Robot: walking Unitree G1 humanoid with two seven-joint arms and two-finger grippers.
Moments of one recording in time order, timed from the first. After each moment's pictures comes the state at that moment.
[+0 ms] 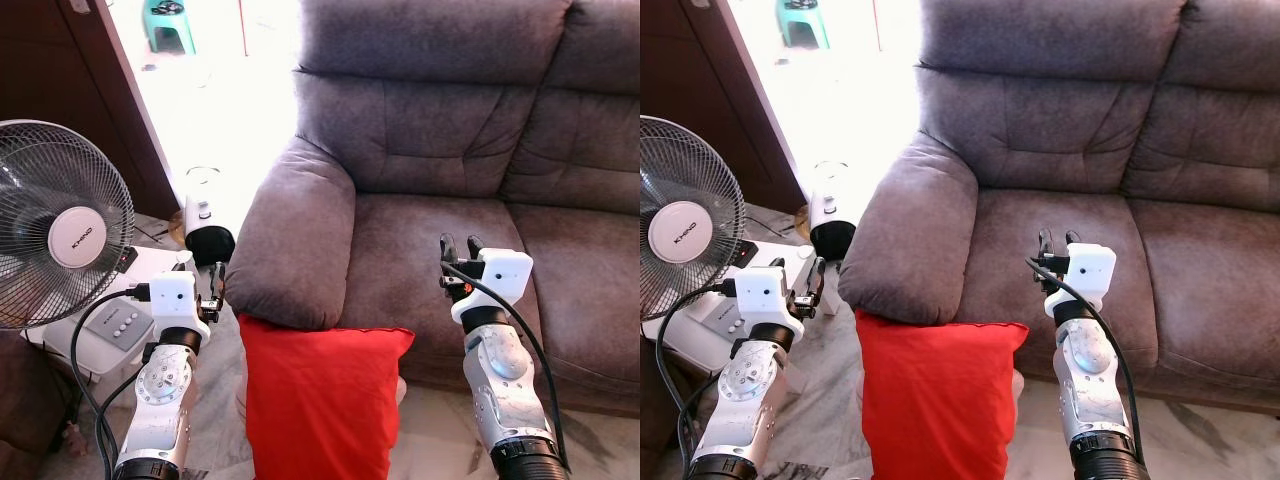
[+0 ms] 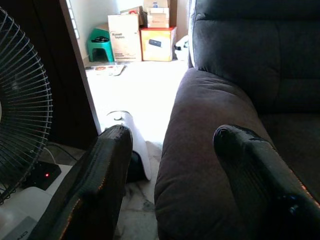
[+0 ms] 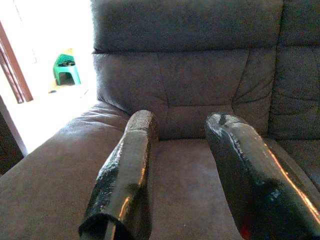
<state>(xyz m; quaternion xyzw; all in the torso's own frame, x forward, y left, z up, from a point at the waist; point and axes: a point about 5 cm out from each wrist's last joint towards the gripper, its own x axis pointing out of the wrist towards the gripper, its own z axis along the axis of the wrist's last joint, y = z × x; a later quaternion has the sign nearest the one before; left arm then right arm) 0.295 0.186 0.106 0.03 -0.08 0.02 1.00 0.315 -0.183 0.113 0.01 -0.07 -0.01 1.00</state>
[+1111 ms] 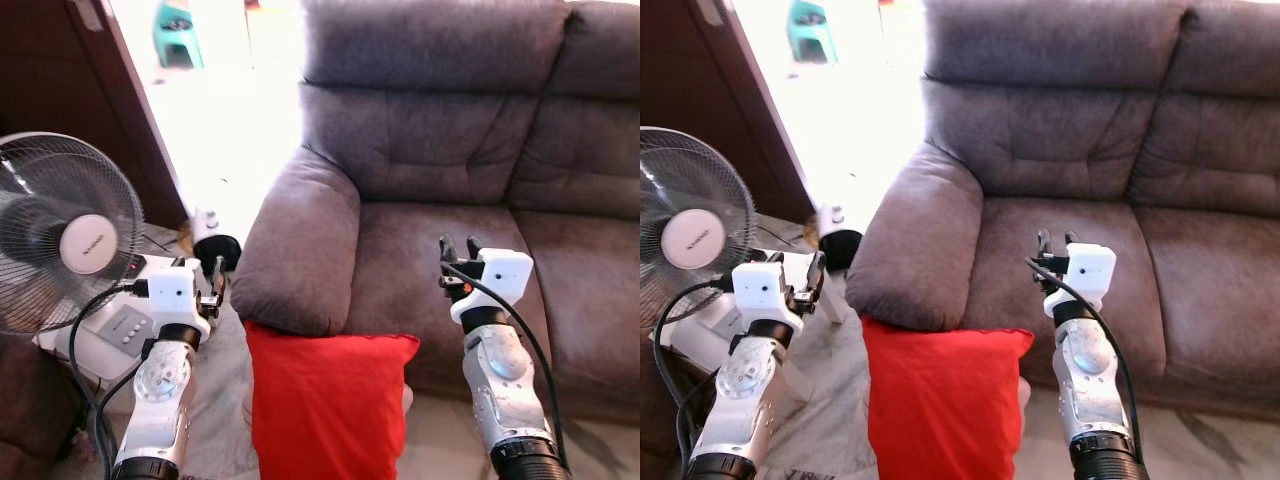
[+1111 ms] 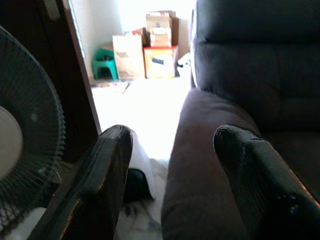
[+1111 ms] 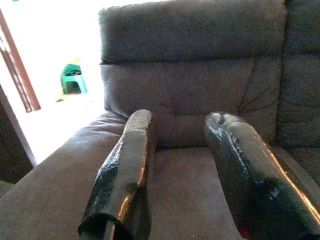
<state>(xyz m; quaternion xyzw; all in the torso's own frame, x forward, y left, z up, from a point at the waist) 0.299 0.185 0.118 0.03 -0.10 0.01 0.99 0.315 -0.183 0.114 0.01 -0.08 -0.01 1.00</state>
